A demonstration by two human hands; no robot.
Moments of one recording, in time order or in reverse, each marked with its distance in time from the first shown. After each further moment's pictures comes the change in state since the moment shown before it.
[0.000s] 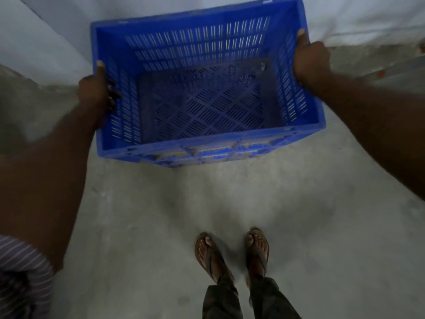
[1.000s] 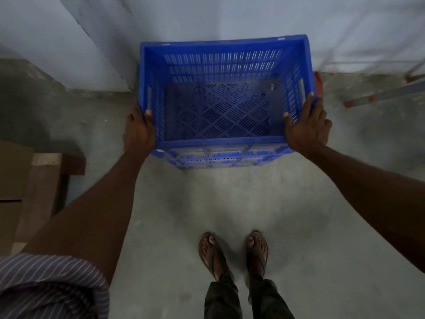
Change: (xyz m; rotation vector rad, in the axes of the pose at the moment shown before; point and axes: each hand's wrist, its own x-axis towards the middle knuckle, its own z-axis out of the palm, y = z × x) left_hand -0.110 -0.050 -0.016 0.450 0.132 0.311; right_hand -0.165 0.043 0.005 -0.473 0.172 -0.294
